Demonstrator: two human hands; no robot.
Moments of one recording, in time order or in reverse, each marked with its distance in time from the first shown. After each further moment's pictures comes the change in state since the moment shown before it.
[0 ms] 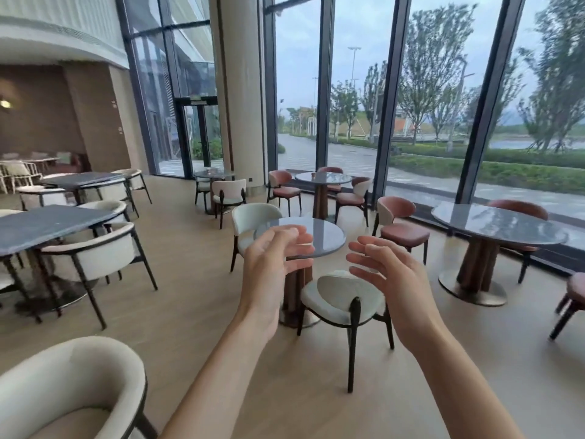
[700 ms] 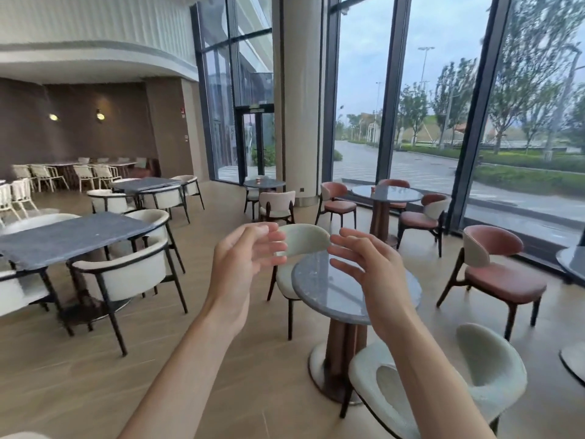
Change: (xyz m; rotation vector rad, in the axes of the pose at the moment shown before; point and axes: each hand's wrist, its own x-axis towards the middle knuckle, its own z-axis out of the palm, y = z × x) left_hand 0.461 -0.124 -0.038 0.097 0.216 0.127; right_hand 0.472 0.158 0.174 0.139 -0.224 0.040
